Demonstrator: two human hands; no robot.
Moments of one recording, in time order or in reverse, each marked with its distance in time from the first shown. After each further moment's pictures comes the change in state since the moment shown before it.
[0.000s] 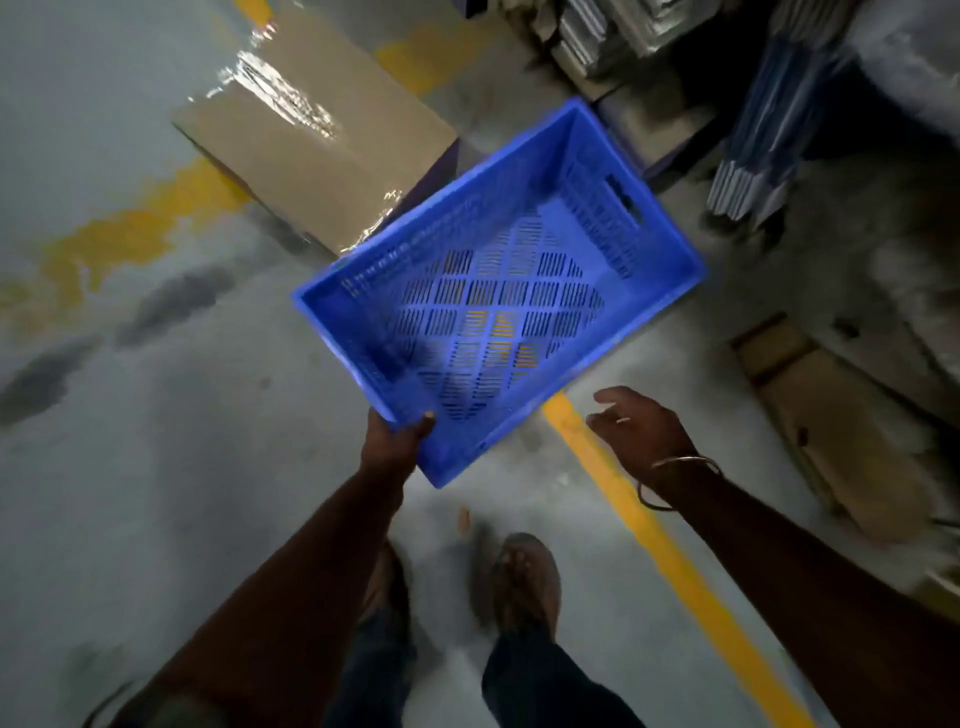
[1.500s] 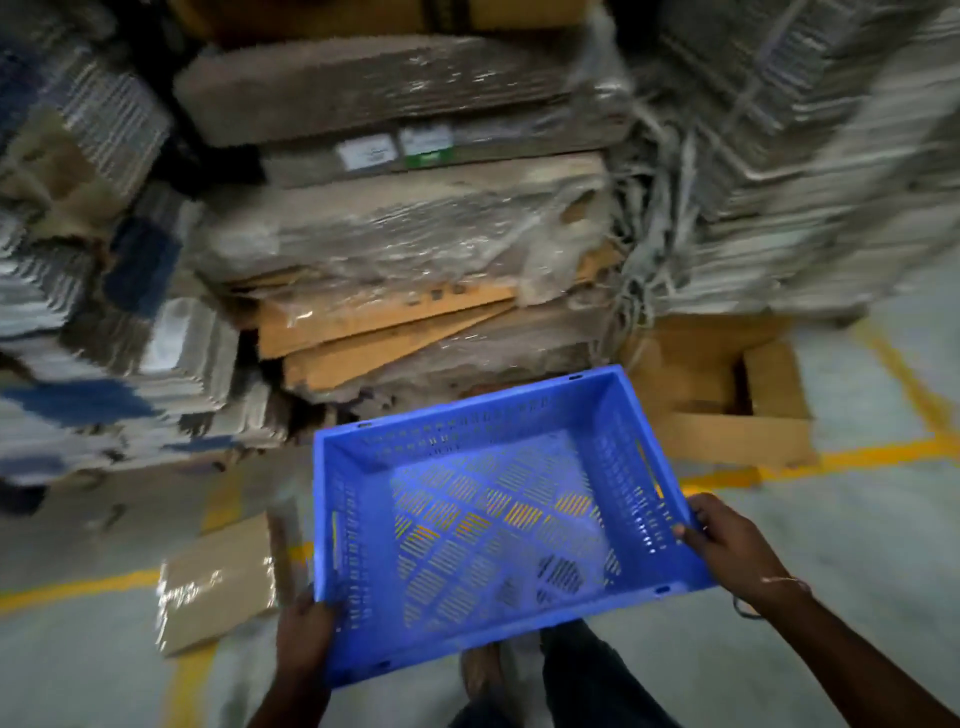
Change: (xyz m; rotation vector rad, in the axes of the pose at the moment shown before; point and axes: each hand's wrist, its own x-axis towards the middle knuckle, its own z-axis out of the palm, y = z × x) left_hand -0.546 0.341 0.024 0.765 -0.220 0.291; right_hand -0.692 0.151 -0.215 0.699 0.695 0.366
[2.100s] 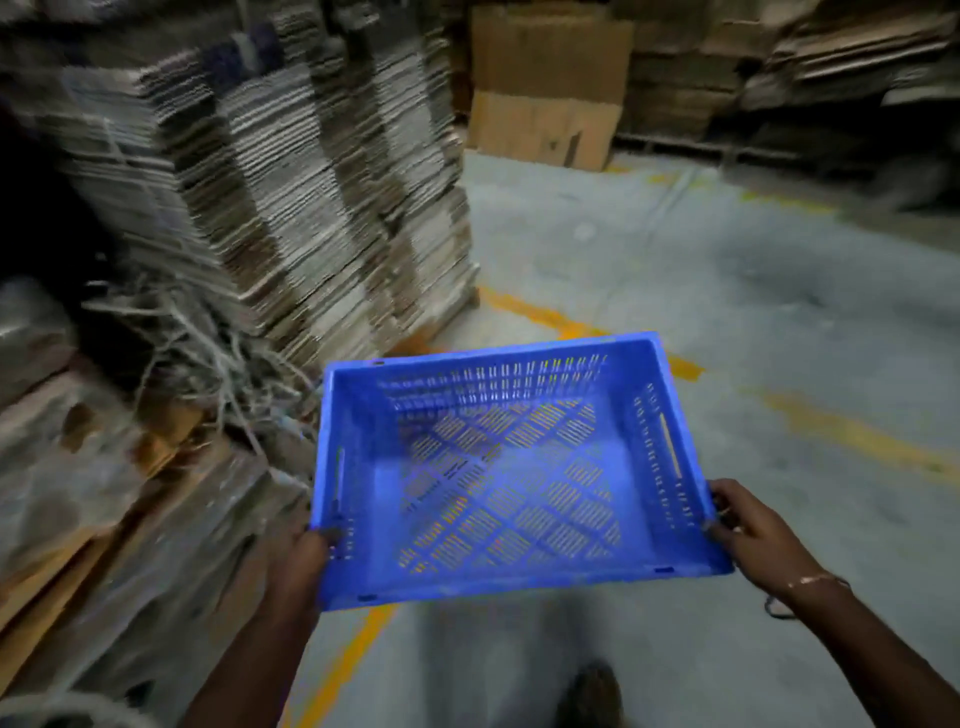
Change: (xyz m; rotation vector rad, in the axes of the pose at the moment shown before) left_hand -0.327 0.141 0.399 0.382 -0.560 0.495; right_hand -0.343 0.297 -0.246 0.388 0.700 0.350
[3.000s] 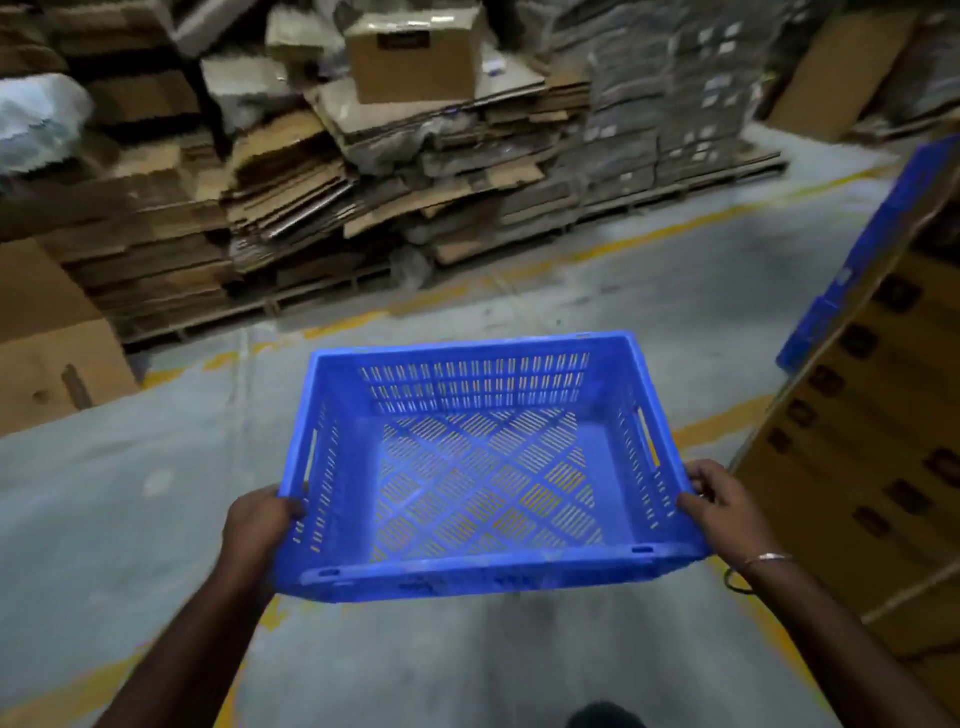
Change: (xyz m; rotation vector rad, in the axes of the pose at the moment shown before) left_hand -0.133 0.431 0.858 0.394 -0.834 0.502; right_hand 0.174 0.270 -0.519 0.298 1.029 0.512
